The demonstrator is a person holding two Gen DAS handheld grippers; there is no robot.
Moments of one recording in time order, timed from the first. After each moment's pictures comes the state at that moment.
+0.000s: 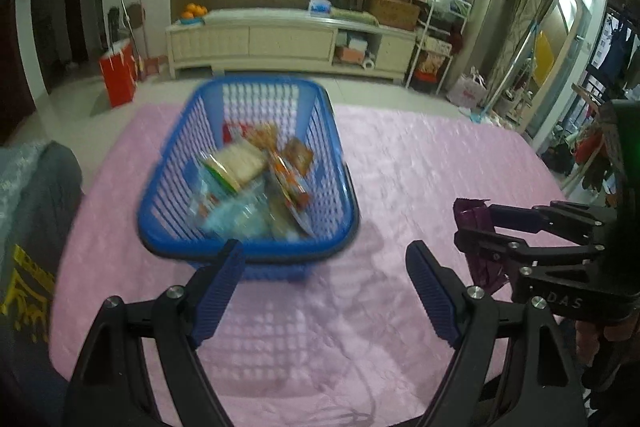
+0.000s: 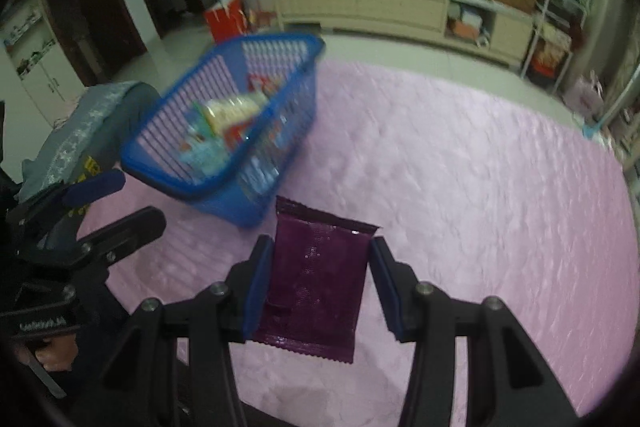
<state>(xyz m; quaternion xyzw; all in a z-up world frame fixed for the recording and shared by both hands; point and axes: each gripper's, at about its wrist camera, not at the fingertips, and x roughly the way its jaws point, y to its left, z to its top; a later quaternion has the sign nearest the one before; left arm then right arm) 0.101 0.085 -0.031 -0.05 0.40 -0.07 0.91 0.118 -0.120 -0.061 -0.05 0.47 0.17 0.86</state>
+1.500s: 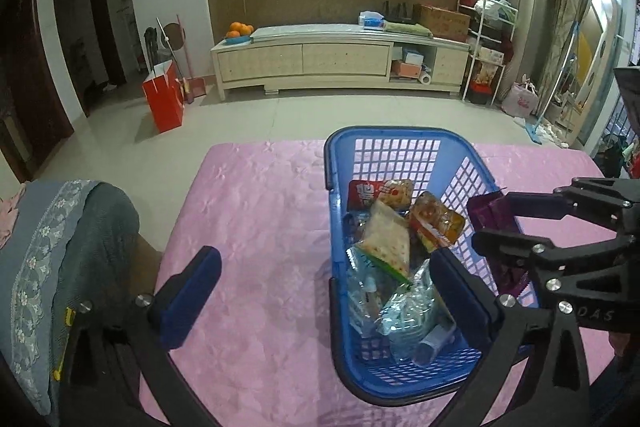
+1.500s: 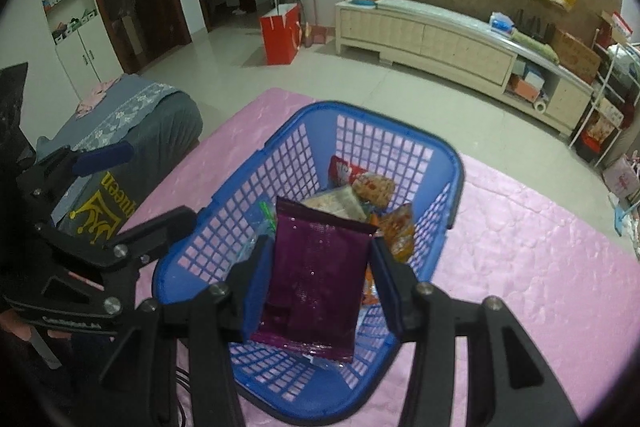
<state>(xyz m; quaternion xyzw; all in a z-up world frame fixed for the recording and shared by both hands) 0.188 0.207 -0.032 0.00 0.39 0.01 0.92 0.220 0.014 -0.054 -0.10 0.44 0.25 0.86</state>
